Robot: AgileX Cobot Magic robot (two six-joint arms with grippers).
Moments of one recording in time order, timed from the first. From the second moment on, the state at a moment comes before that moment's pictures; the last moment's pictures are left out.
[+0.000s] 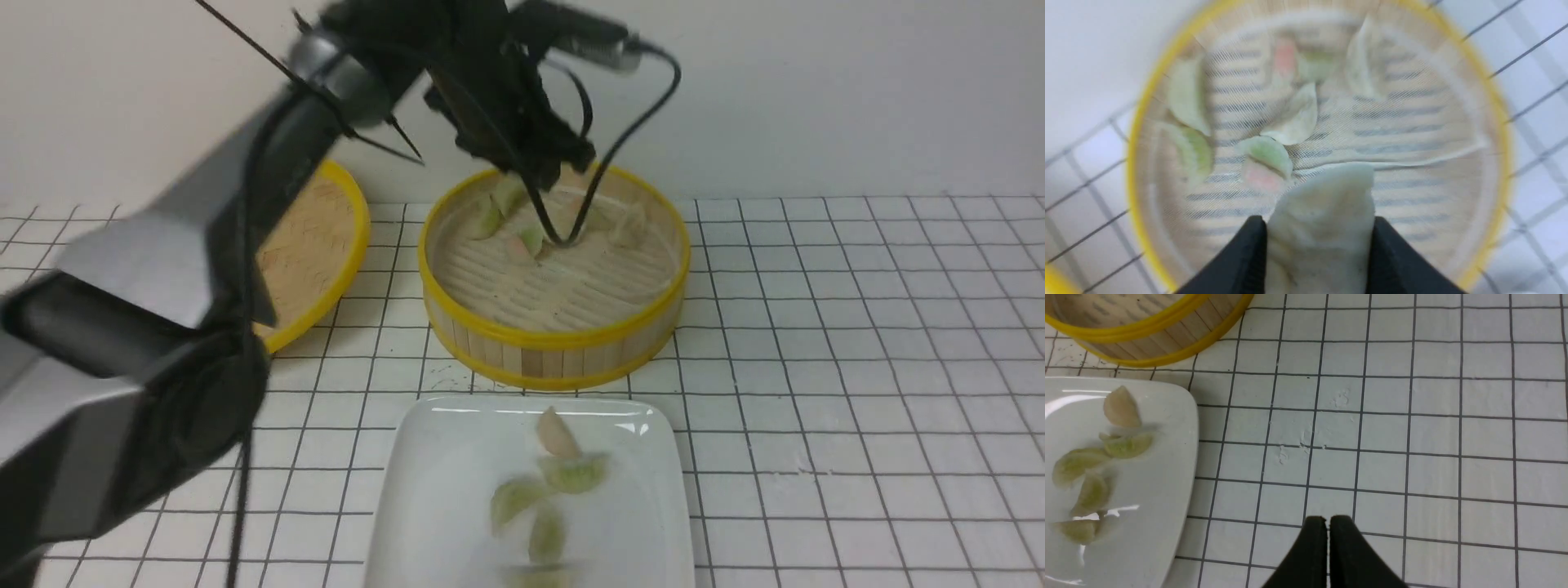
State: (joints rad) right arm 0.02 0.93 -0.94 0.19 1.11 -0.02; left arm -0.44 2.26 -2.46 -0.09 1.25 0.15
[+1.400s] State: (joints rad) right arm 0.33 1.97 -1.95 0.16 1.15 0.01; left arm -0.44 1.78 -1.45 -0.14 1.20 0.10
